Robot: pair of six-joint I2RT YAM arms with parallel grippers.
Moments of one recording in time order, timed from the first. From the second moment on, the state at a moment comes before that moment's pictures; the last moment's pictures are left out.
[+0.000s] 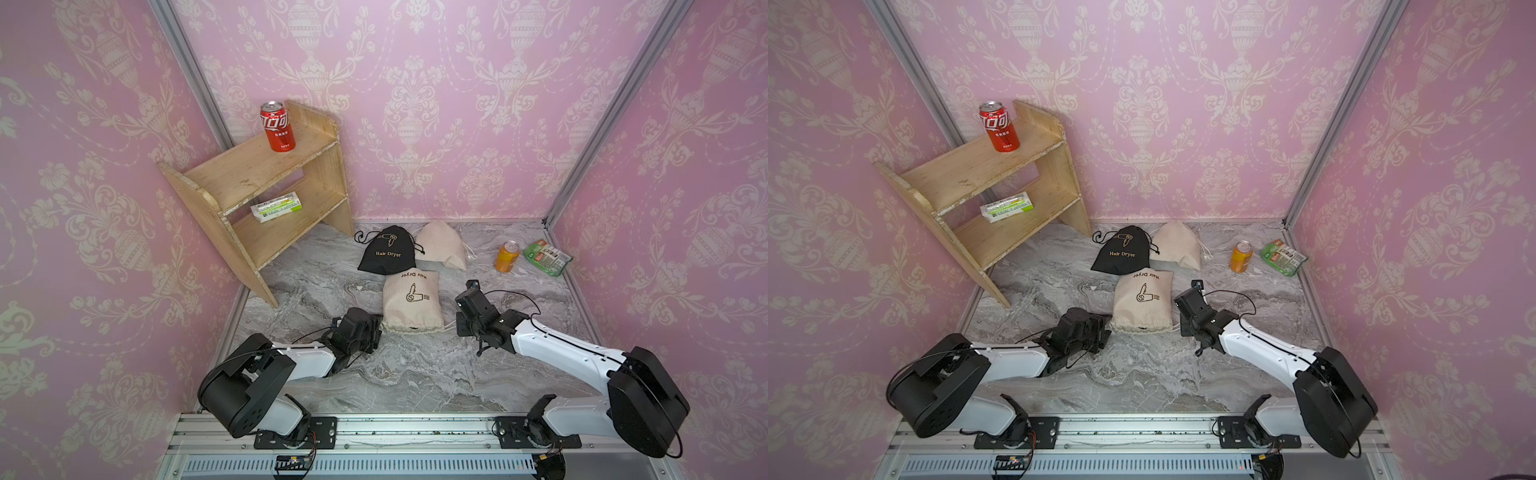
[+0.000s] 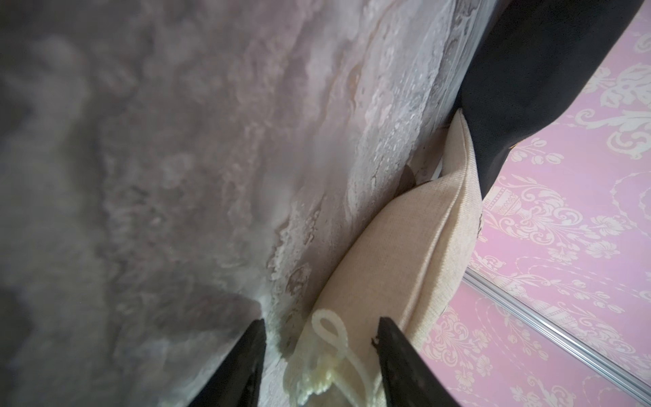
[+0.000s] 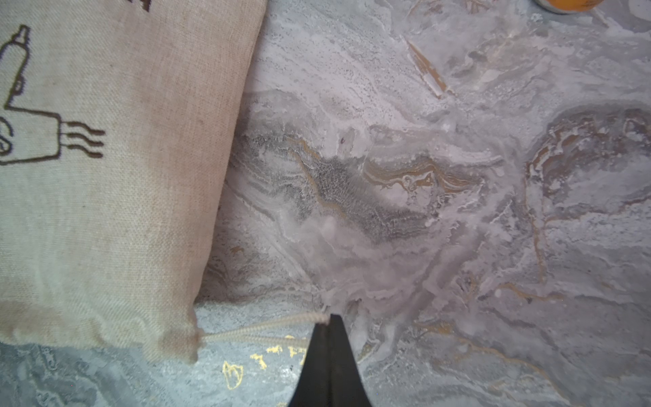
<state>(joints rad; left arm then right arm) -0.61 1.45 0.37 0.44 -0.01 -1.92 0.62 1.32 0.73 -0.44 0.35 0.52</state>
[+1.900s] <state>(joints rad) -0.42 1.08 0.51 -0.15 -0.11 -1.42 0.61 1.31 0.75 -0.47 0.39 0.51</state>
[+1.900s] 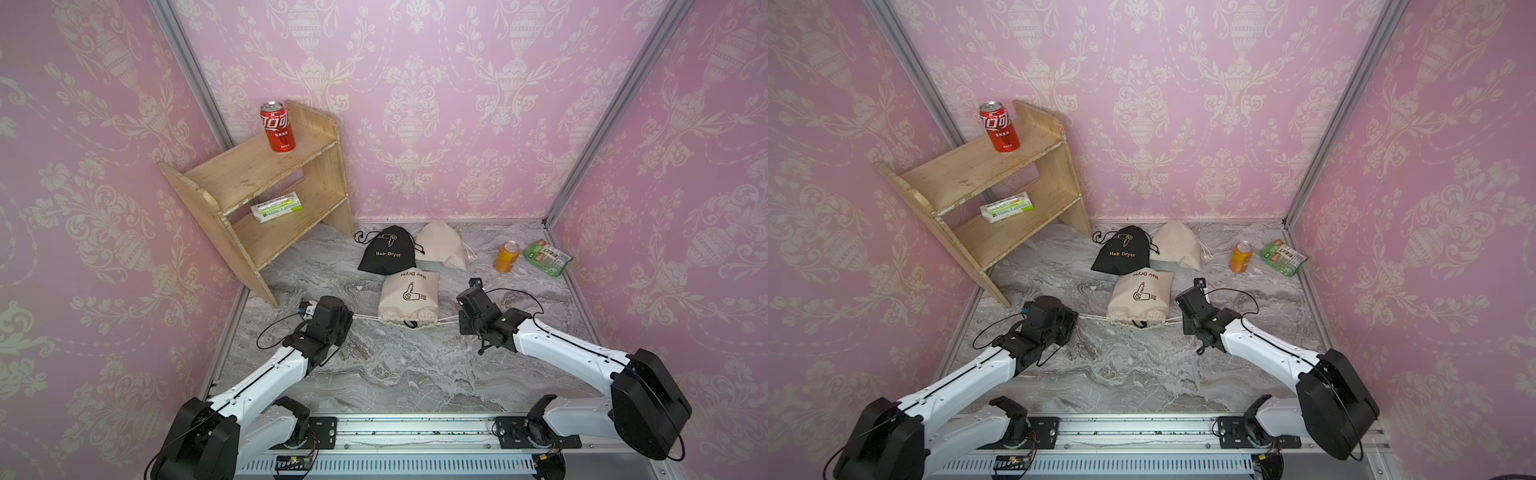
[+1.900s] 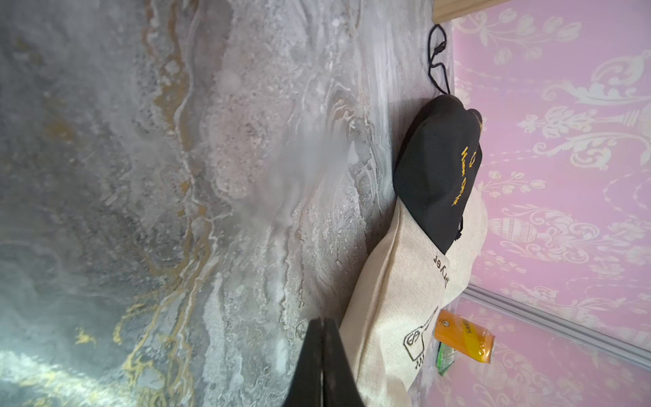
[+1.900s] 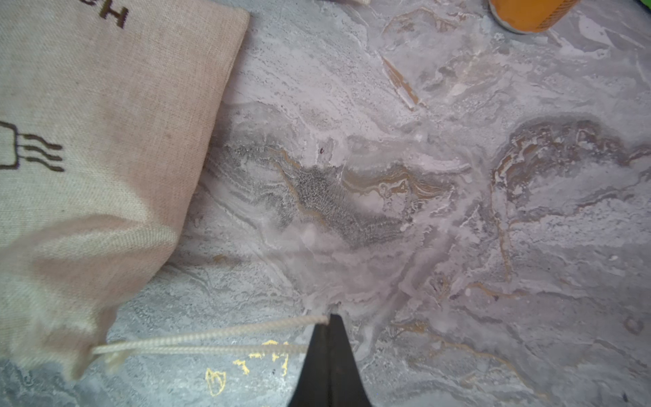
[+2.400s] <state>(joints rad) -0.42 1.24 0.81 -0.46 -0.03 -0.63 0.61 1.31 0.75 -0.47 0.40 0.50</state>
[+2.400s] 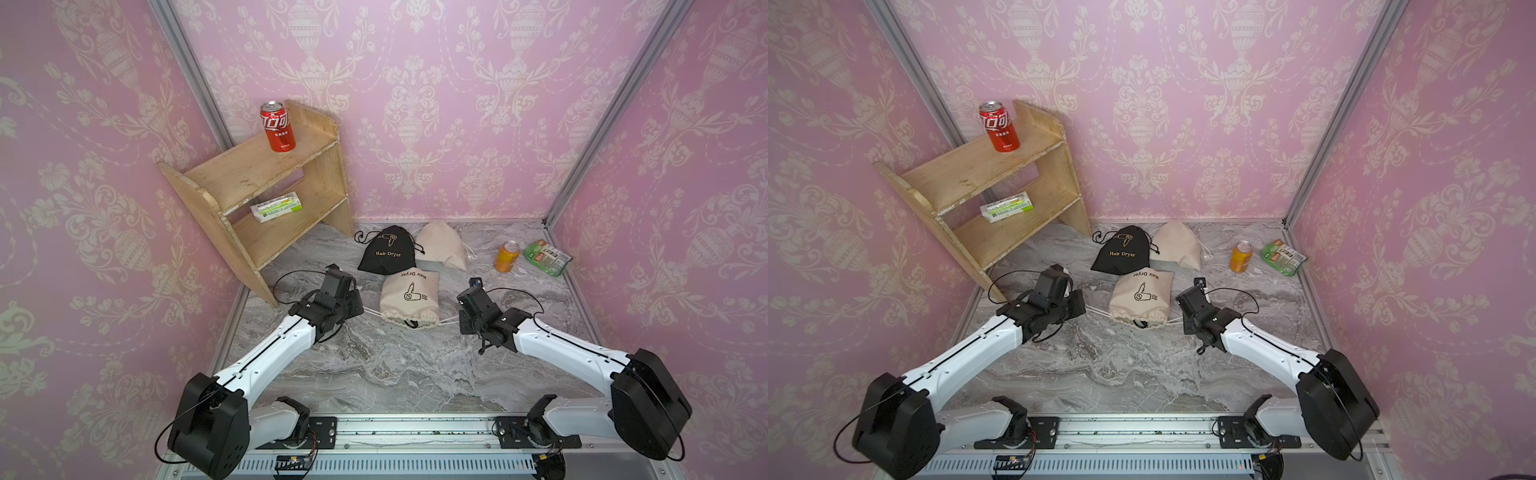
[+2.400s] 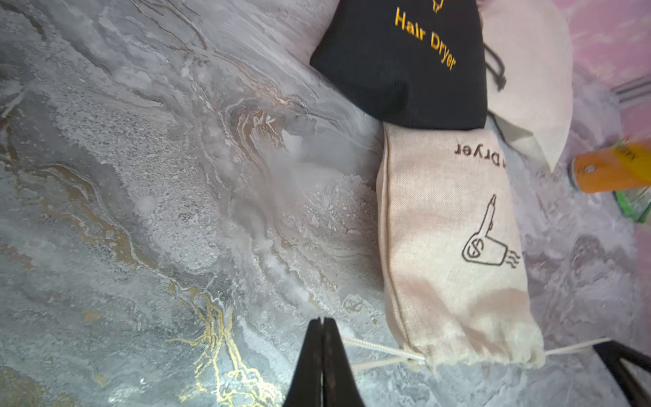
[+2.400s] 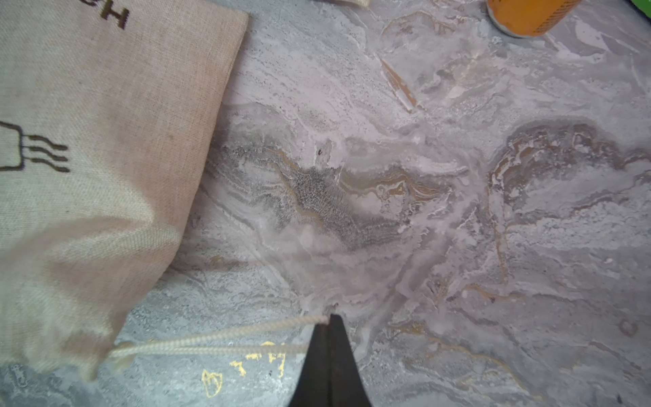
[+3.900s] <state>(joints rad) -0.38 1.26 1.10 -0.73 -0.33 -0.39 0.37 1.30 0.91 -0.64 0.44 0.52</state>
